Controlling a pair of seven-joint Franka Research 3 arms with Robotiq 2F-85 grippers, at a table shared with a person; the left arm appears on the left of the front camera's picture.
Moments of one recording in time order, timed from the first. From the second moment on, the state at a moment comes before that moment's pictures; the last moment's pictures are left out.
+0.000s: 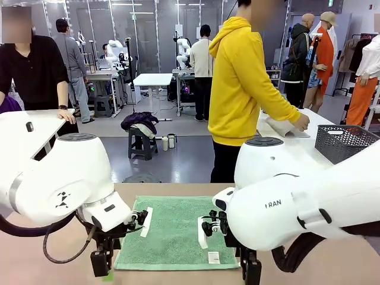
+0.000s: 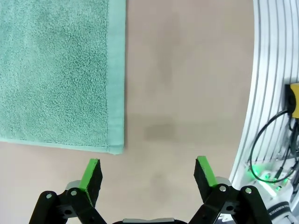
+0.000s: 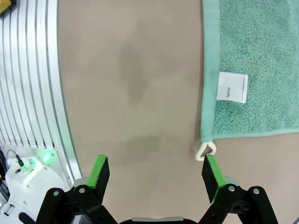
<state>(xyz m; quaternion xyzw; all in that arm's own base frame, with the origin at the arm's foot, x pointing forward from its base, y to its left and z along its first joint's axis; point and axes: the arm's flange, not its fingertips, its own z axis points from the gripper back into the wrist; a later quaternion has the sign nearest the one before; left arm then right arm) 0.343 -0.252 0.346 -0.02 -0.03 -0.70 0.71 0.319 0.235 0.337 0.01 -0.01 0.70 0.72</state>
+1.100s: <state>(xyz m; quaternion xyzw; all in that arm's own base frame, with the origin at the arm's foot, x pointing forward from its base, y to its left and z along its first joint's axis) 0.365 -0.242 0.309 -0.03 -0.03 -0.71 0.70 0.348 0.245 0.306 0.02 -0.01 0.69 0.72</state>
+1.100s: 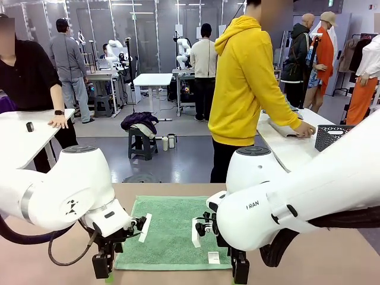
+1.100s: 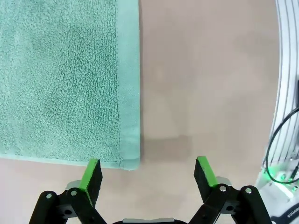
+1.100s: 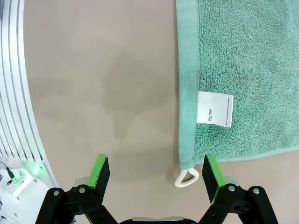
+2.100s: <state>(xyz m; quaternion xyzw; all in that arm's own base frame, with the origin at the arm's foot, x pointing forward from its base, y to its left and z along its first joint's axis) 0.375 -0.250 0.289 -0.04 -0.02 -0.71 0.70 0.364 0.248 0.295 0.03 0.00 0.69 0.73</state>
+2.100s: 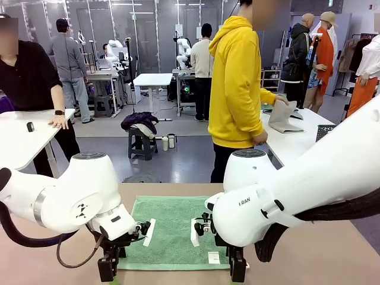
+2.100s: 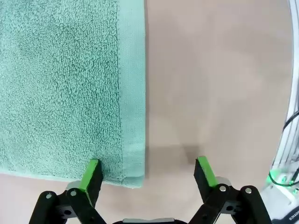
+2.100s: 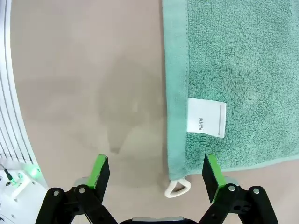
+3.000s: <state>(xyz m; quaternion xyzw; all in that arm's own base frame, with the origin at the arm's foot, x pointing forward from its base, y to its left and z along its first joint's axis) 0.381 -0.248 0.293 -0.04 -0.02 -0.71 0.70 0.389 0.249 0.293 0.04 0.00 0.68 0.73</state>
